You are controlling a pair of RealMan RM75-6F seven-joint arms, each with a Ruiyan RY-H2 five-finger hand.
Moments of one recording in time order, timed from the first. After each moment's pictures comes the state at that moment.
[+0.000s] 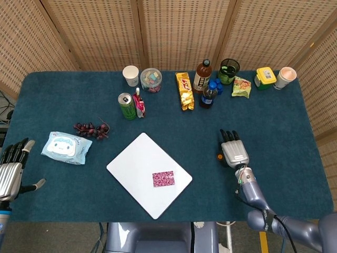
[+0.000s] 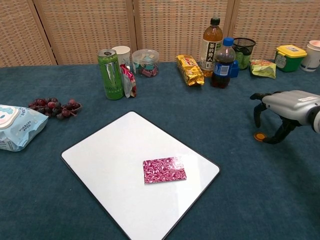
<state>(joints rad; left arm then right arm) -0.13 -1.05 -0.07 -1.84 1.35 1.40 0.18 0.68 -1.58 0.11 -1.34 -0.90 0.98 -0.57</state>
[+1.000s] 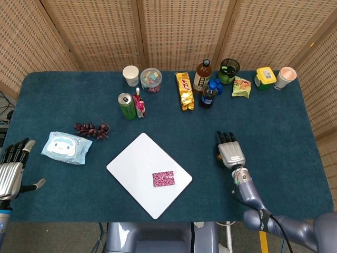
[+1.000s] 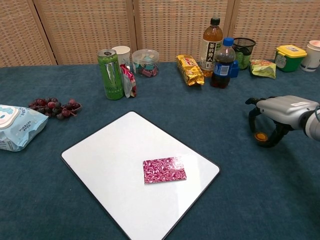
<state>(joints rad) -0.14 -1.06 -0.07 -1.84 1.34 1.40 0.19 0.69 -1.62 0.13 -1.31 -0.89 0.96 -0.57</state>
